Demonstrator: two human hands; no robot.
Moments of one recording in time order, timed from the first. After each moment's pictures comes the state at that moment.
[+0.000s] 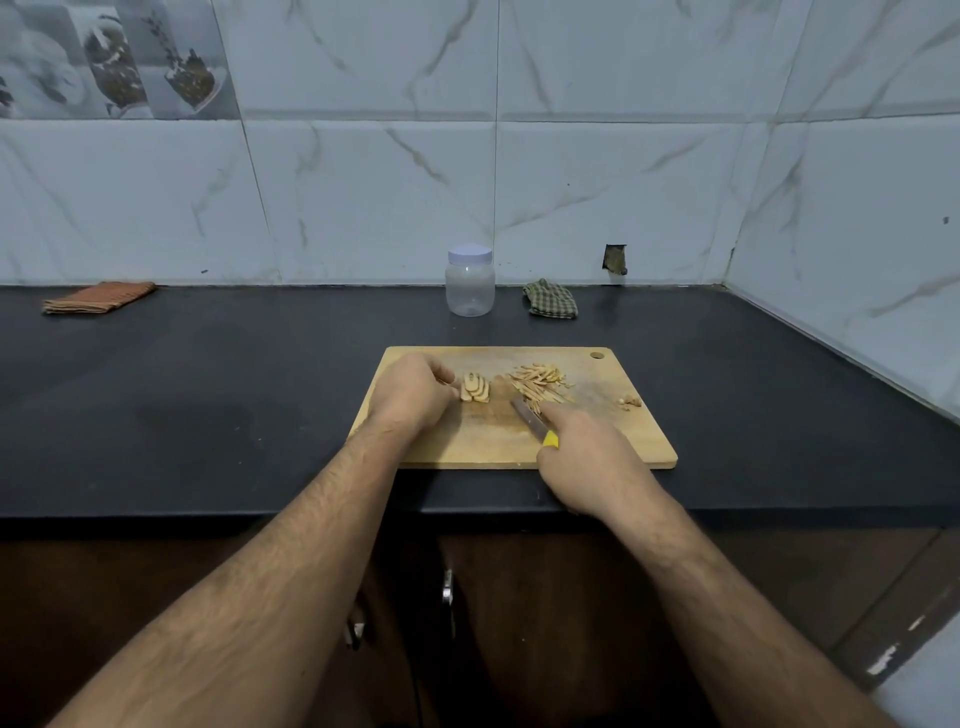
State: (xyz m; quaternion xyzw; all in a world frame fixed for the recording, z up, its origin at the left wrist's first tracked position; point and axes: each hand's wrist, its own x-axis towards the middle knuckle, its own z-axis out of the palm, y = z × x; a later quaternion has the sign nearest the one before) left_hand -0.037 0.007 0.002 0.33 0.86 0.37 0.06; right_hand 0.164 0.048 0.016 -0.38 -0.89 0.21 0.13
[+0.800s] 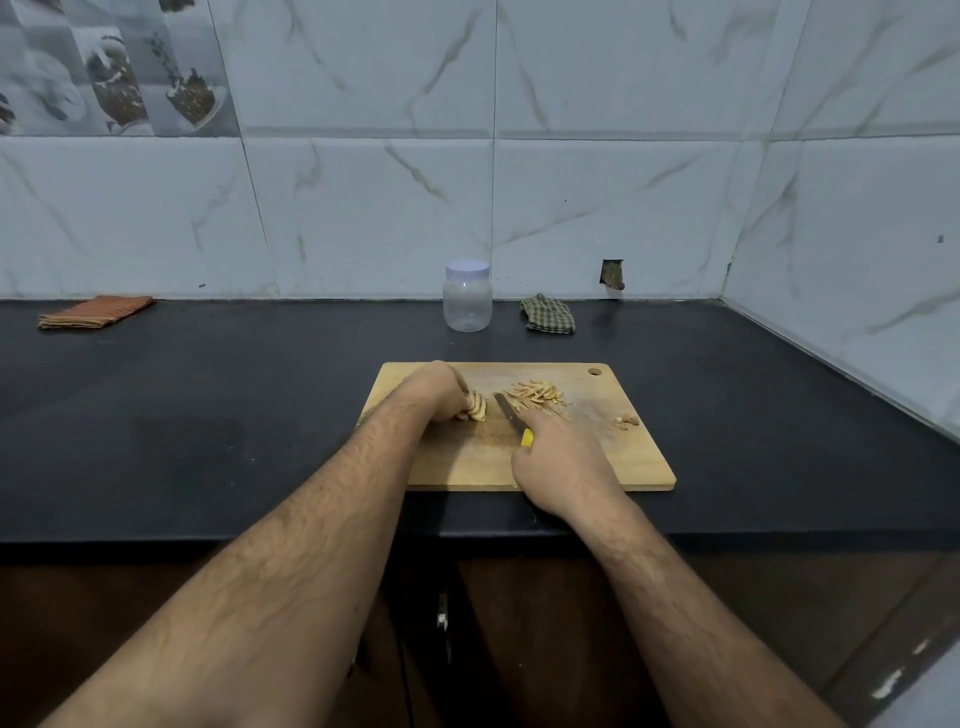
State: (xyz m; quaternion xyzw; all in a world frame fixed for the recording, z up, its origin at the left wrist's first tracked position) left_hand -0.035 0.039 0.029 0.40 0.88 0.22 0.13; right_hand 0.135 0.059 0.009 -0.40 -0.88 0.20 0.16
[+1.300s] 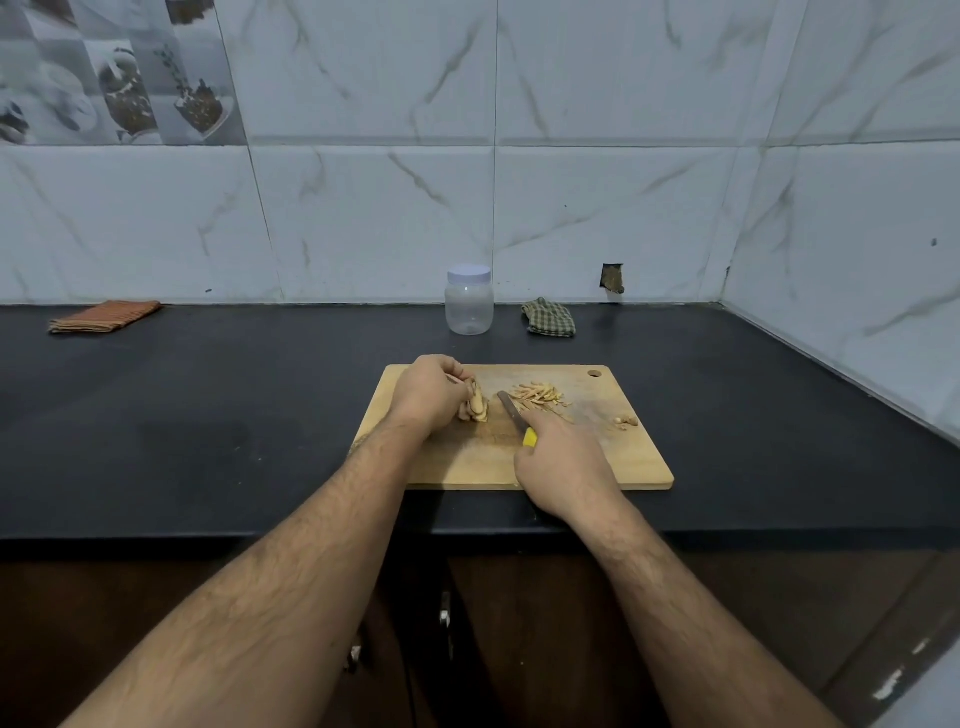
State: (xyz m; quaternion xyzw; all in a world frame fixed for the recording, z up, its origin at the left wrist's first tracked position) left_hand -0.031 0.027 0.018 0.35 0.81 0.45 0.13; right_hand 0.139 0.053 0.012 -0.40 -0.87 0.22 0.17
